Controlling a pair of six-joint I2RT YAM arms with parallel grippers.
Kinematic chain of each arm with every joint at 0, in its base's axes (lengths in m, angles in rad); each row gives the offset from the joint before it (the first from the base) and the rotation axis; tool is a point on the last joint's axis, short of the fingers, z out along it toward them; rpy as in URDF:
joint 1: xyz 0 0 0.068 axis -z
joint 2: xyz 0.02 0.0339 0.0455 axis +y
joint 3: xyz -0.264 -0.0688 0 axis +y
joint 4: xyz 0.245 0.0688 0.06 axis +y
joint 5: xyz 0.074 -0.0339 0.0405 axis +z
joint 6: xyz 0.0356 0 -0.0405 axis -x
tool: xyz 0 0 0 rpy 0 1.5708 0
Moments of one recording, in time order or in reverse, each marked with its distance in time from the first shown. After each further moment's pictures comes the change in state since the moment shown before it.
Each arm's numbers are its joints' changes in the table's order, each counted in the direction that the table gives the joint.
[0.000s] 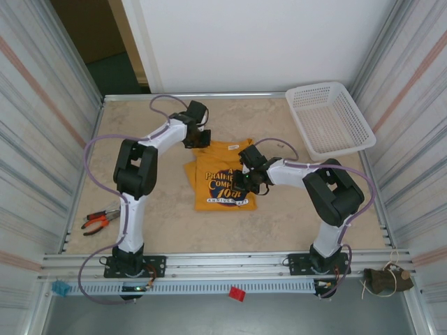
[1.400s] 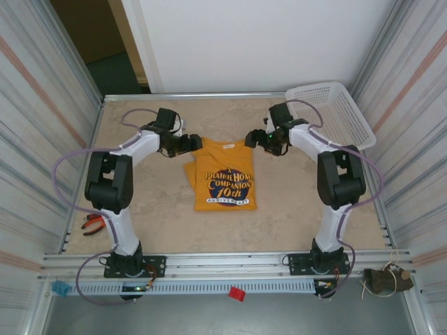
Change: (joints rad) left arm -0.163 -0.272 0.408 -0.214 -0.304 0.037; right arm 0.347 0.146 -0.434 0.286 0.031 0.323
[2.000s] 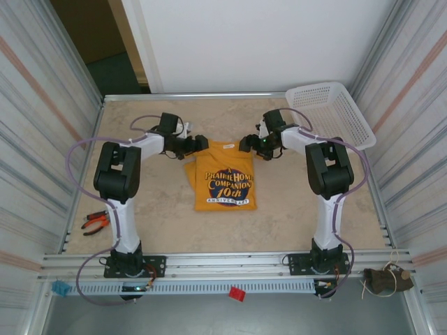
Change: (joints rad) left arm -0.001 0.133 0.011 -0.212 -0.224 0.045; right arm -0.013 0.135 -0.012 -0.135 0.144 -0.023
